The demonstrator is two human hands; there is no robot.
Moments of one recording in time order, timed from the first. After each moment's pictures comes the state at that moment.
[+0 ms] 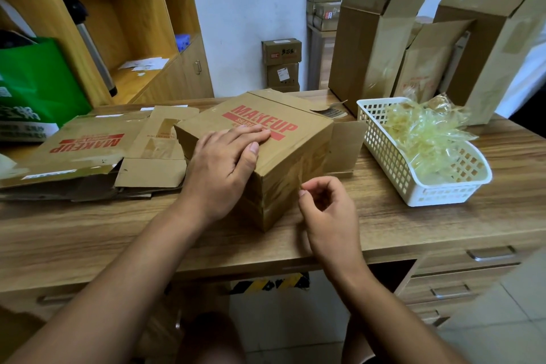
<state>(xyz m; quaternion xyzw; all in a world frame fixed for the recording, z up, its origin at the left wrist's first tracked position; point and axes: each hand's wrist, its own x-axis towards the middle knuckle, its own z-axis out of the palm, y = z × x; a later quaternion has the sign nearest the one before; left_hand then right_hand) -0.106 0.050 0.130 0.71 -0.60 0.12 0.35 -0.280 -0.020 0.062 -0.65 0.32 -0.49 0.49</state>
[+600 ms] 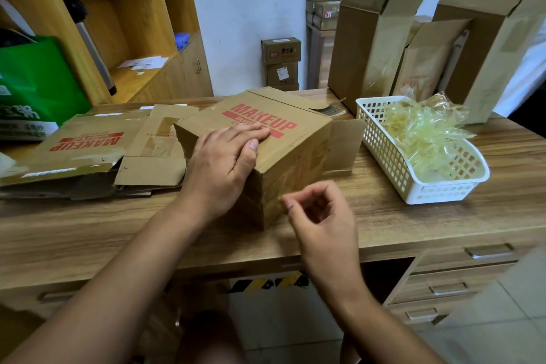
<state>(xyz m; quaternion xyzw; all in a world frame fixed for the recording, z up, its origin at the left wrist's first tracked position) -0.107 0.049 0.132 0.71 -0.60 0.12 0.35 -0.288 0.015 0.073 -0.64 0.26 -0.51 0.51</state>
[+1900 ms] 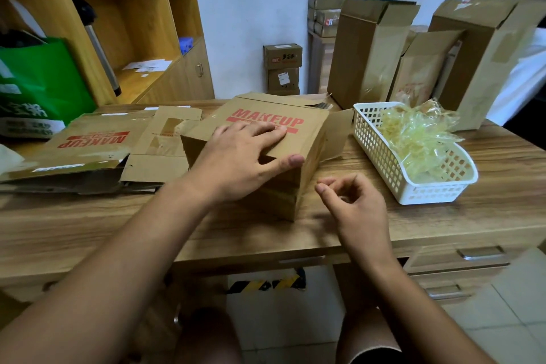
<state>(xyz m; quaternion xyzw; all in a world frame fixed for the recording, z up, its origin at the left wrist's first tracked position) -0.122 0.039 0.160 0.76 -0.63 0.10 0.12 -0.318 -0.032 0.076 -0.66 0.32 -0.49 0.46</state>
